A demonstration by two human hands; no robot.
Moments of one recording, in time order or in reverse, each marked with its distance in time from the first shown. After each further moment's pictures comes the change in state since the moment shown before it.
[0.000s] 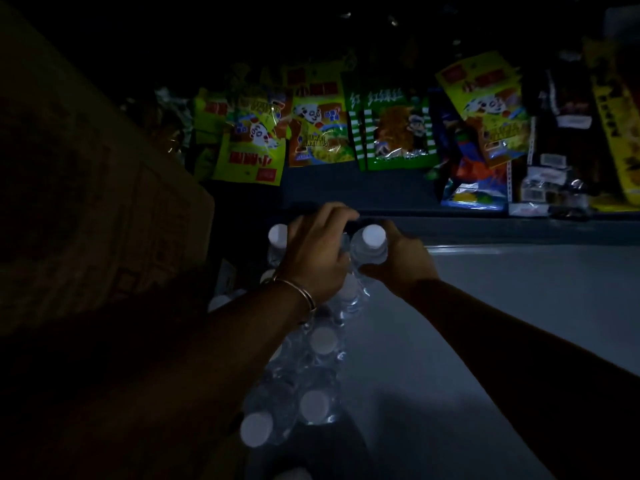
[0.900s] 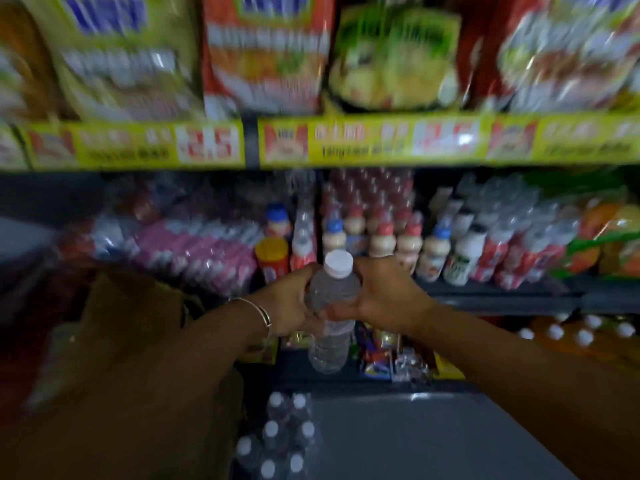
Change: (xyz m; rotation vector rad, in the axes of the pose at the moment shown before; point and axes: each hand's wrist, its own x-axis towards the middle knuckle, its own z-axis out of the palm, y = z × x) left_hand 0.007 0.266 -0.377 -0.528 -0.339 0.005; right_hand -0.163 -0.267 -0.434 0.111 0.089 -0.466
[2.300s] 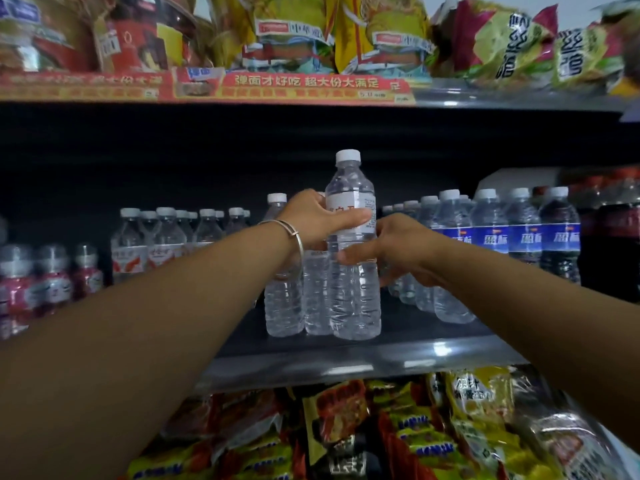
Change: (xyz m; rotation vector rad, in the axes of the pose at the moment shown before) left_hand -0.065 0.634 -0.264 0.097 0.507 0.671; right_hand 0.115 -0.403 -0.498 0.142 0.357 -0.063
